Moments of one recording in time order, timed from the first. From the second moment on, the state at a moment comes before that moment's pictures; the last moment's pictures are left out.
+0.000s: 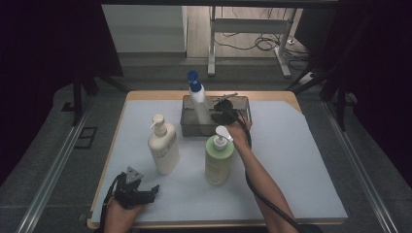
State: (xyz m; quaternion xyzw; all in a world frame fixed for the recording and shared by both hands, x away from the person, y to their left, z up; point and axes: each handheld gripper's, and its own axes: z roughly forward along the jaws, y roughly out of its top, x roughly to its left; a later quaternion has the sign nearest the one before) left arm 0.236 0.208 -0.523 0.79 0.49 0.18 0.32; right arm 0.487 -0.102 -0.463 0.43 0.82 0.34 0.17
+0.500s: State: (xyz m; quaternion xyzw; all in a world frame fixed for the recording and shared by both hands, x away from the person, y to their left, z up) left arm 0.236 0.208 -0.523 0.79 0.49 0.18 0.32; right arm 0.489 -0.100 -0.466 0.43 0.83 0.32 0.16
